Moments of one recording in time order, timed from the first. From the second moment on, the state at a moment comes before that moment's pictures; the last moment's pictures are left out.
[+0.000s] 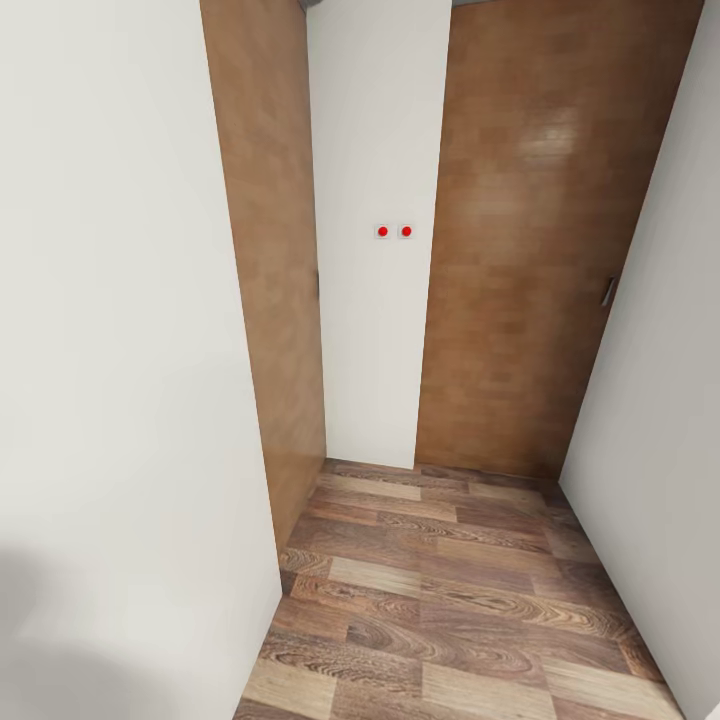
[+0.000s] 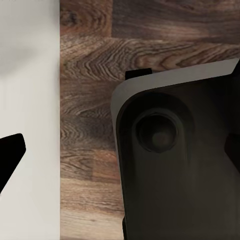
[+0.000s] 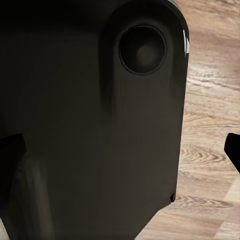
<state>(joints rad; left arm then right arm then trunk) -0.01 0.03 -0.13 -0.02 -0.01 -0.19 0.09 0.00 0.01 -0.01 0.00 0.00 -0.01 0.01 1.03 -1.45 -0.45</state>
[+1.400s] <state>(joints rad) -0.01 0.03 -0.13 -0.02 -0.01 -0.22 0.09 0.00 0.01 -0.01 0.00 0.00 -0.01 0.01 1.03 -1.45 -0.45</state>
